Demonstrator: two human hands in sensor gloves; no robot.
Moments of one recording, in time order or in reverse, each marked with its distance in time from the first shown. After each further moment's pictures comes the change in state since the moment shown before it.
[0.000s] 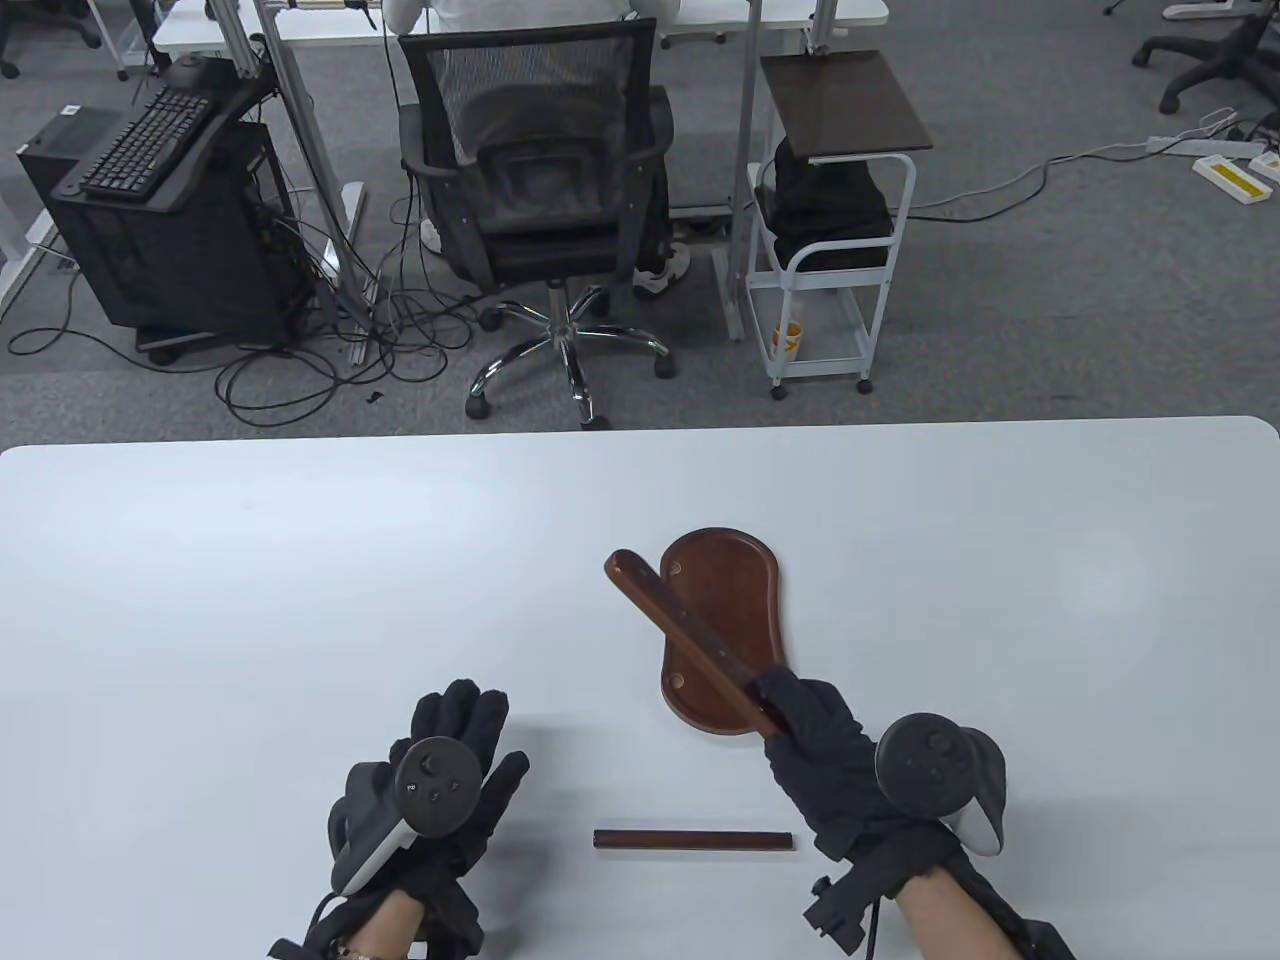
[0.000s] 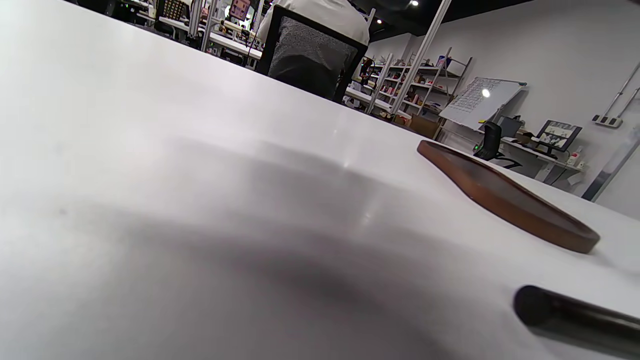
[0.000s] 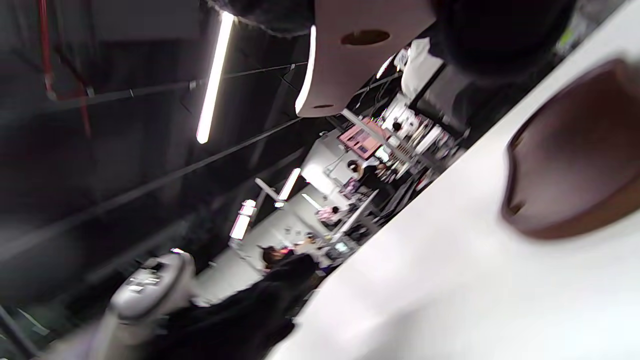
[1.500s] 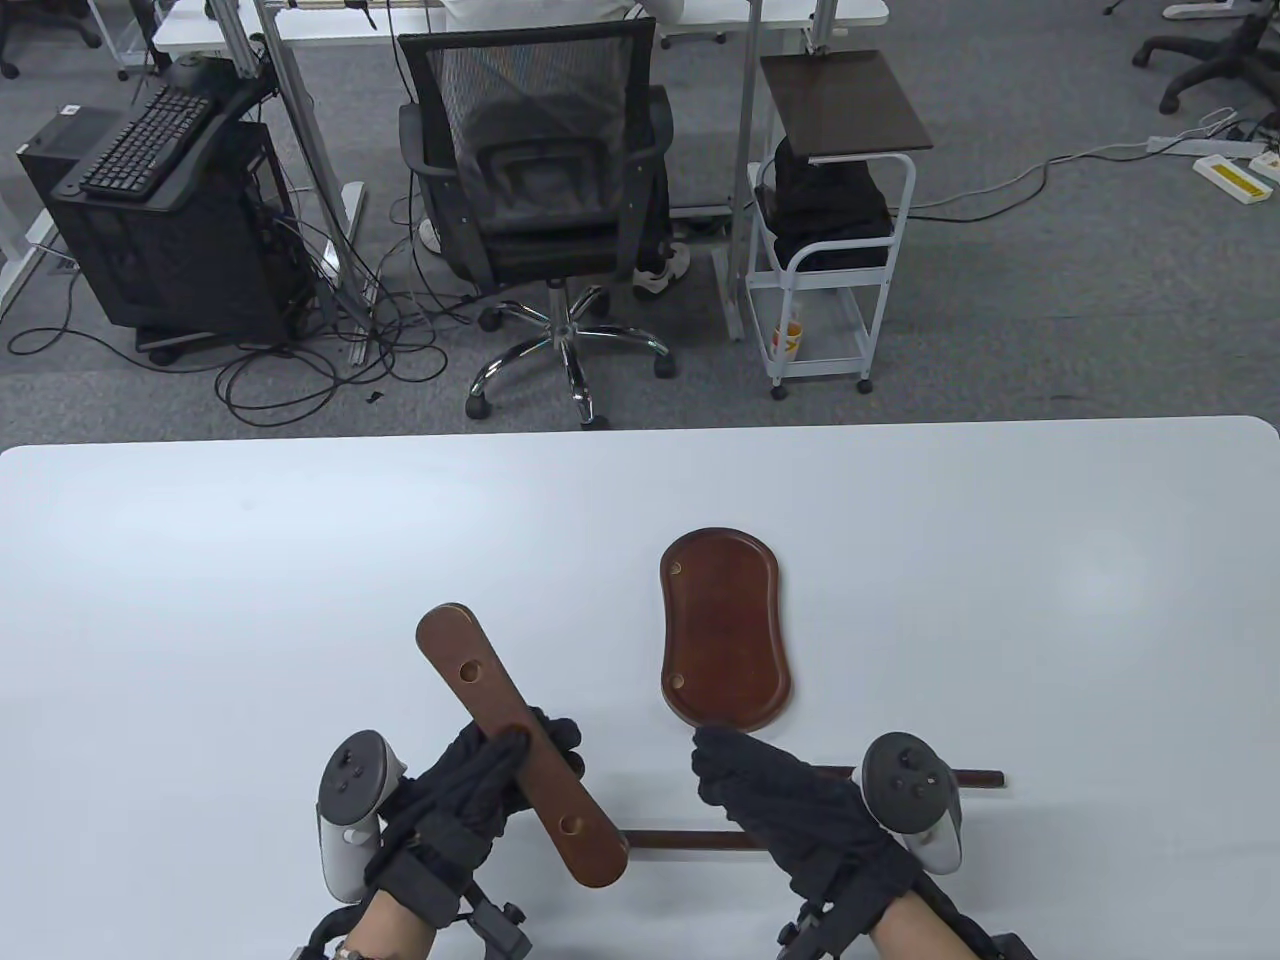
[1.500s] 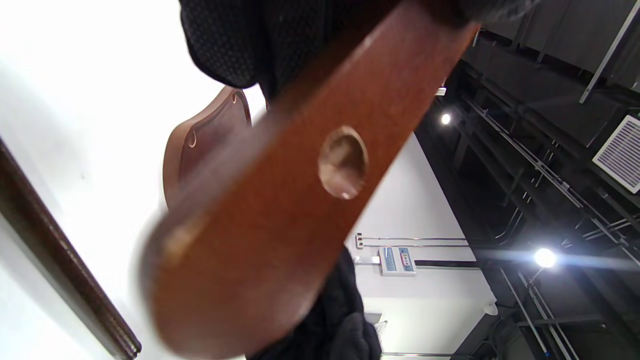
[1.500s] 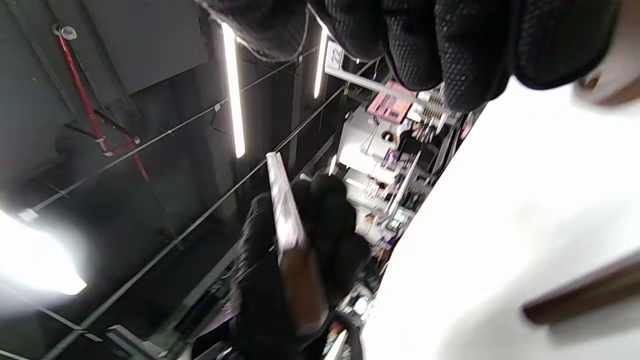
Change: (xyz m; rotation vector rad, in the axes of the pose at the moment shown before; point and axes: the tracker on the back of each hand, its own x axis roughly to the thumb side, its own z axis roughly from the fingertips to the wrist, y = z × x) left_hand 0.002 -0.003 0.000 -0.130 -0.275 1.210; right_hand -0.009 0.015 0.010 0.056 -0.030 -0.146
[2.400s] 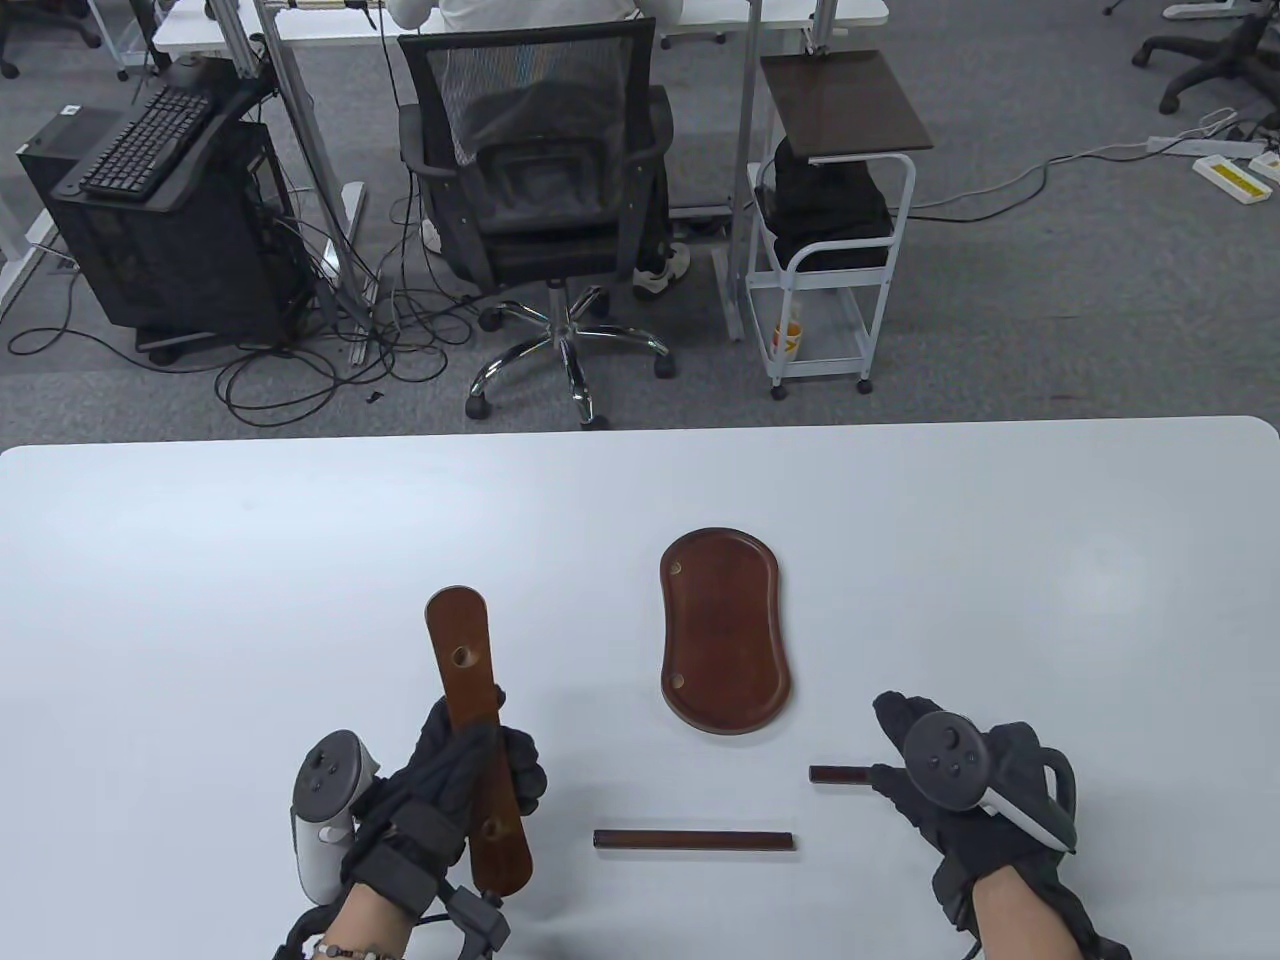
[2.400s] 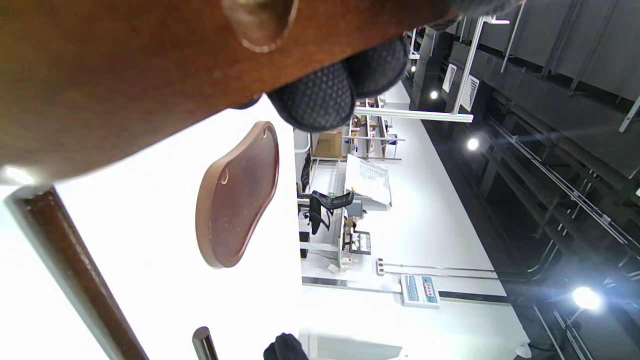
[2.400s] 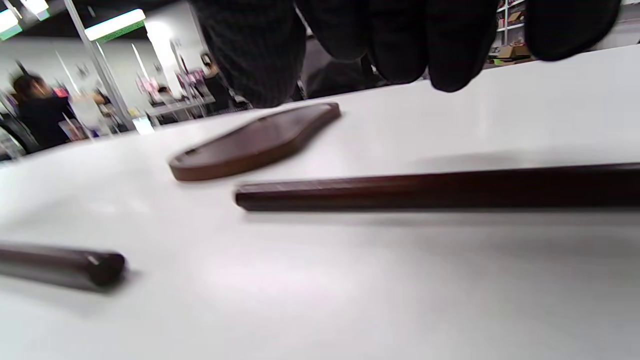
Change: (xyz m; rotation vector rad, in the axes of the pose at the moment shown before) left_hand -0.008 0.020 0.005 0.081 0.089 0.003; right_hand -0.033 -0.081 0.021 0.027 0.475 1.038
